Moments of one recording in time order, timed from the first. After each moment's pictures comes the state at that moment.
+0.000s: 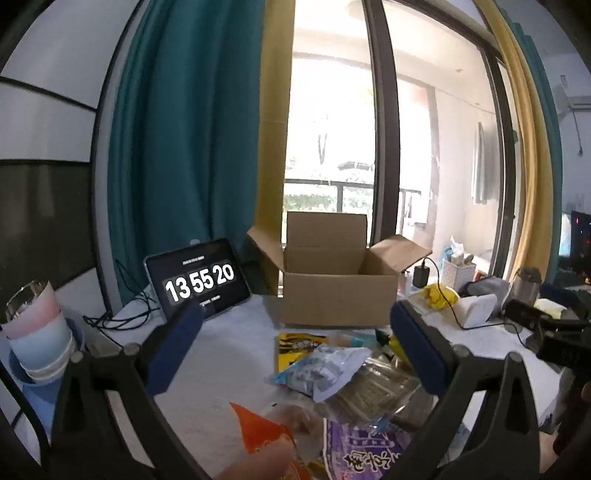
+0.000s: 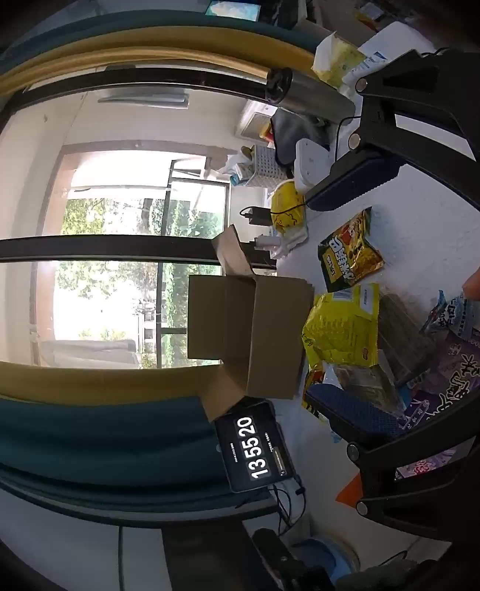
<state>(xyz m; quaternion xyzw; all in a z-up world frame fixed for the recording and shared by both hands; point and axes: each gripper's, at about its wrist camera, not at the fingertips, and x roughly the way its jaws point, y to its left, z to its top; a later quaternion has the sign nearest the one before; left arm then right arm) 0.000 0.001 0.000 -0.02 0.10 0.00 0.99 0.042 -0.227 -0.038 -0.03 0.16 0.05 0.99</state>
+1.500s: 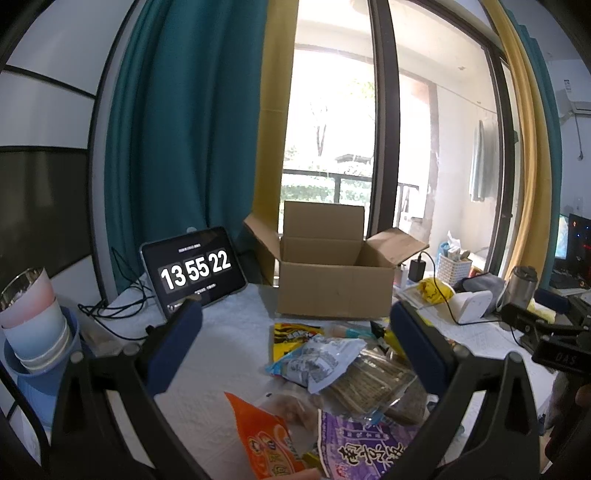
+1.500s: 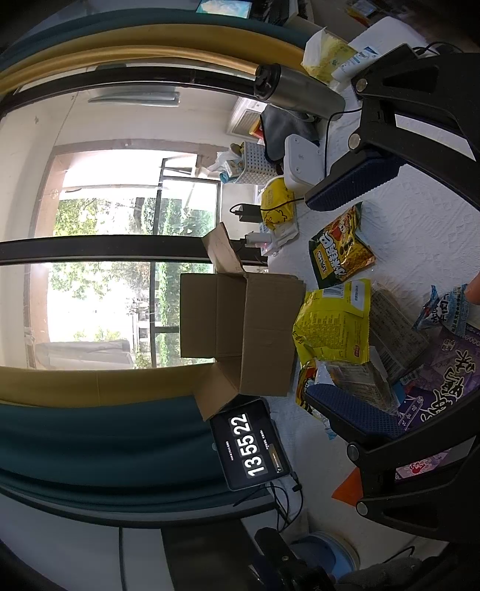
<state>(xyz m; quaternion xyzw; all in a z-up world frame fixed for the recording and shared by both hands) -0.001 0.000 -0.004 -0.04 0.12 -0.01 0.99 0.042 -0.228 -0.044 -0.03 0.17 0.05 0.98</state>
